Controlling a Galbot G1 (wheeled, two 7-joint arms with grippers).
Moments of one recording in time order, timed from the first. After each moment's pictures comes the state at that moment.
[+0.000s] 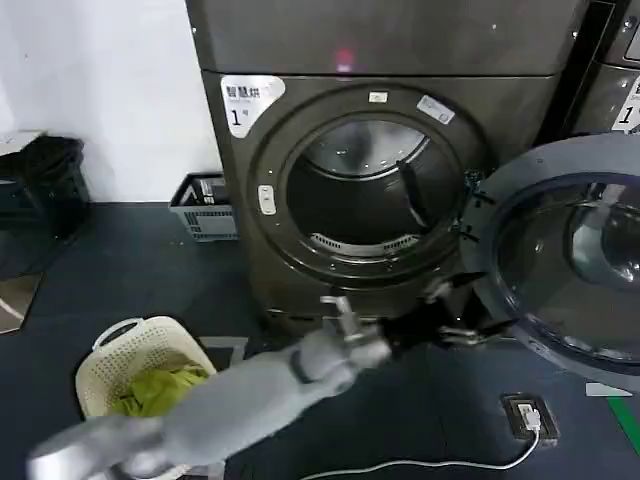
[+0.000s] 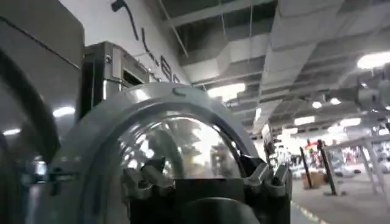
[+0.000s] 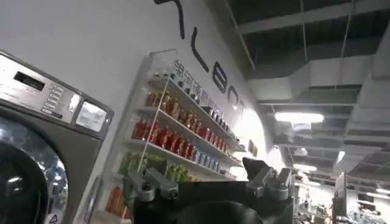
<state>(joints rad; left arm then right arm) 0.29 -1.17 0.71 -1.58 -0.81 -0.42 0.30 -1.62 1.07 2.23 1.85 0.49 -0.23 -0.24</state>
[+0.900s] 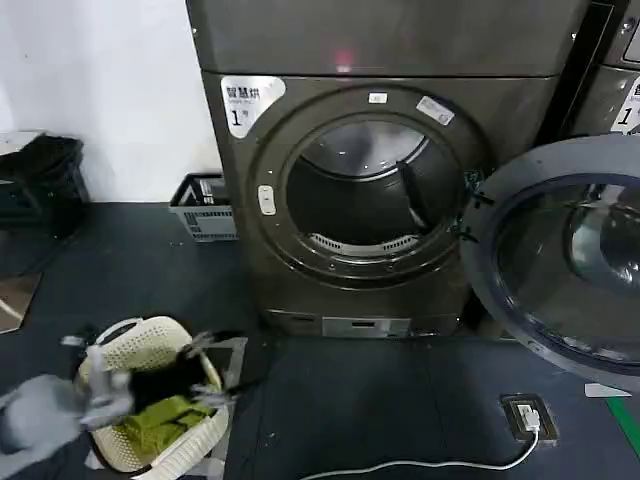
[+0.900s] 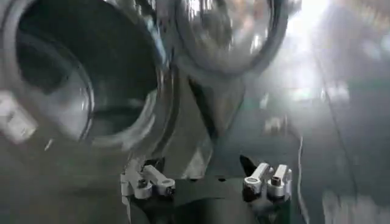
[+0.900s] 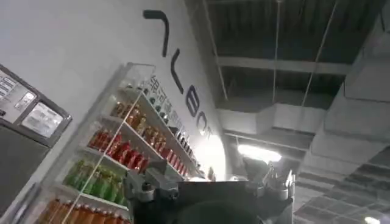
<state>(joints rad) 0.68 -0.08 0.40 -1.96 -0.68 -0.28 0.34 -1.54 1.00 2.27 1.82 0.26 -0.18 -0.22</state>
